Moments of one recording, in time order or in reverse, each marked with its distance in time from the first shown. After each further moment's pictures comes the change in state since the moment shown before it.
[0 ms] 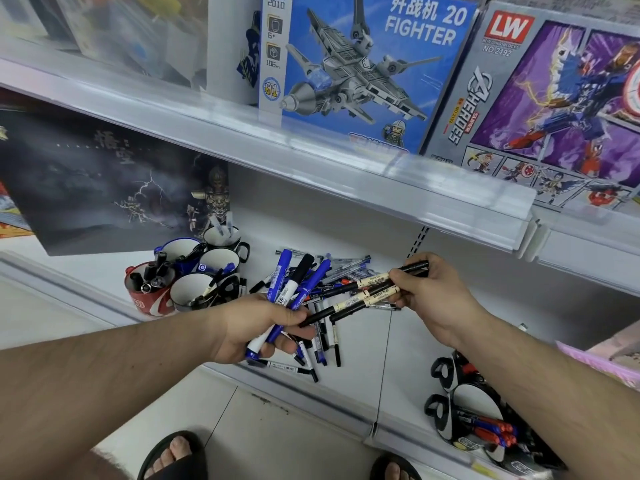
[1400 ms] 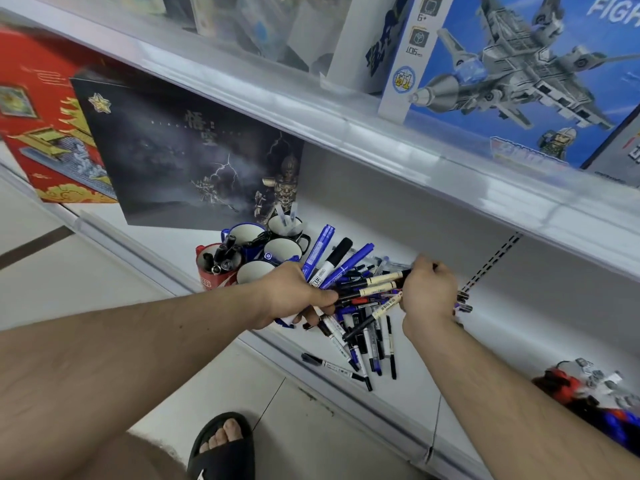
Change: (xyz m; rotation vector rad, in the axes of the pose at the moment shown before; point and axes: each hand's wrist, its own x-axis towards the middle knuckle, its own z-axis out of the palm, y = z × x) left_hand 0.009 -0.004 -0.079 0.211 0.183 0.244; right_hand 0.046 0.042 0.141 -0.054 0.437 -0.042
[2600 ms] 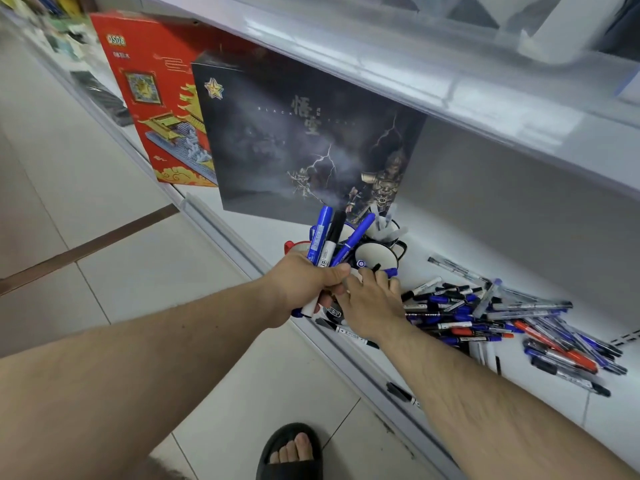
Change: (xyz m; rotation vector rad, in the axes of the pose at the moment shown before) left_hand -0.002 -0.046 -0.104 -0.267 0.367 -0.076; right_hand -0.029 0.108 0.200 -1.388 -0.826 -0.863
